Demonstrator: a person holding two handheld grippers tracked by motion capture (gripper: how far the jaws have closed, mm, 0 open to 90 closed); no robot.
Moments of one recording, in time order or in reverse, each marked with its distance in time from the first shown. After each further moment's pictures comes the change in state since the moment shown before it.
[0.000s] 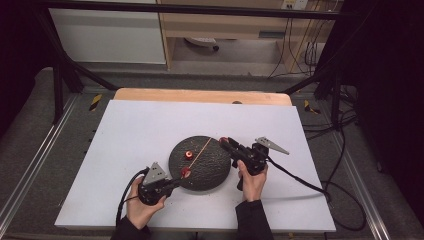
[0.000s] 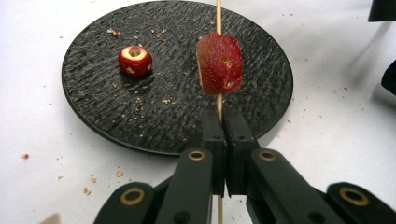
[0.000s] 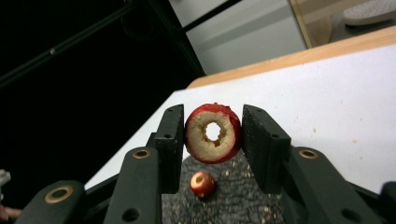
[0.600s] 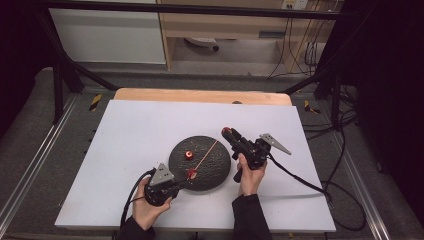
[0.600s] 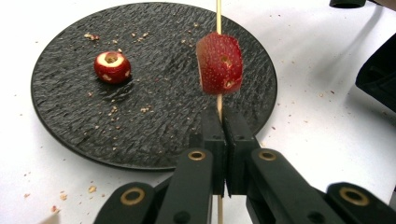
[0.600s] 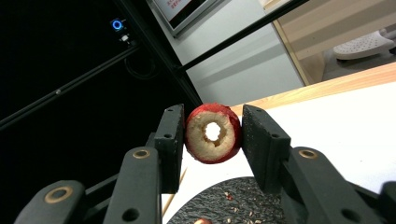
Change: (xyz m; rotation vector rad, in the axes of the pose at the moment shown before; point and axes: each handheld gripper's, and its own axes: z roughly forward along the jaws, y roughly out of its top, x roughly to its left) left arm -0.012 0.005 0.009 0.006 -0.025 0.016; right arm -0.003 0.007 0.006 -0.149 0.003 0.022
